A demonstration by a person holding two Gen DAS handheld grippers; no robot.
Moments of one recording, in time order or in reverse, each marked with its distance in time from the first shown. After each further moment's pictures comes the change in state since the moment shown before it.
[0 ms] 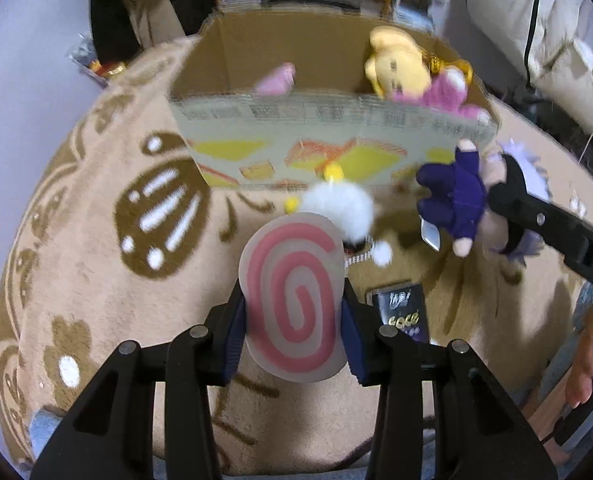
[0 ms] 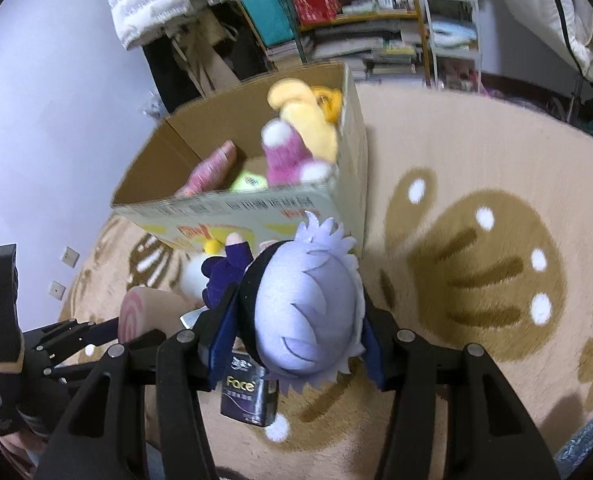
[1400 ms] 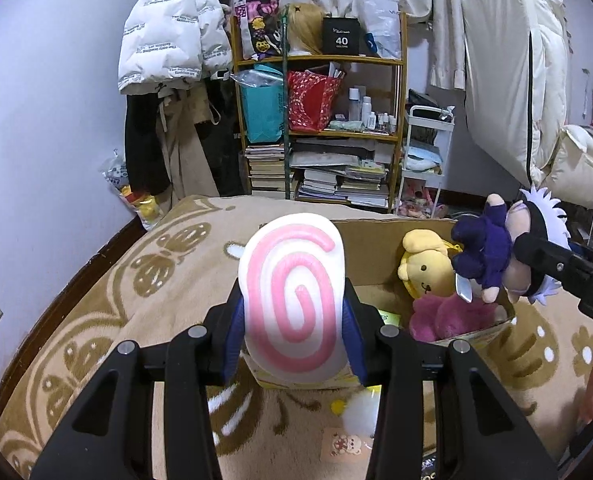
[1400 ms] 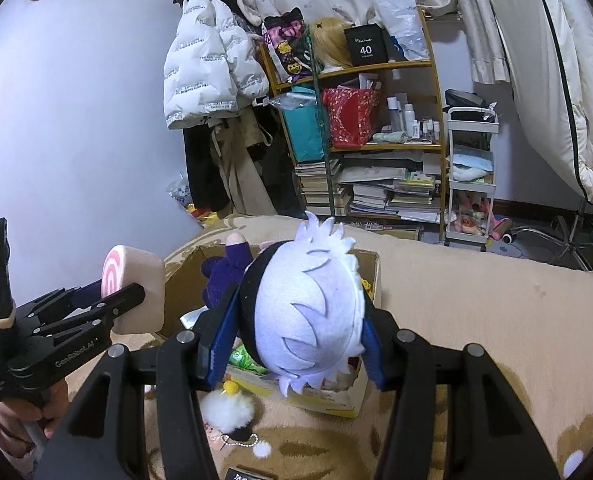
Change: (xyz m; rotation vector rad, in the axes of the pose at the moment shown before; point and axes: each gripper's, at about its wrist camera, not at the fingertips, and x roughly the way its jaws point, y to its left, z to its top) left arm -0.029 0.030 0.081 0.031 -0.517 0.071; right arm -0.037 0.032 0.061 -0.172 -0.386 -0.001
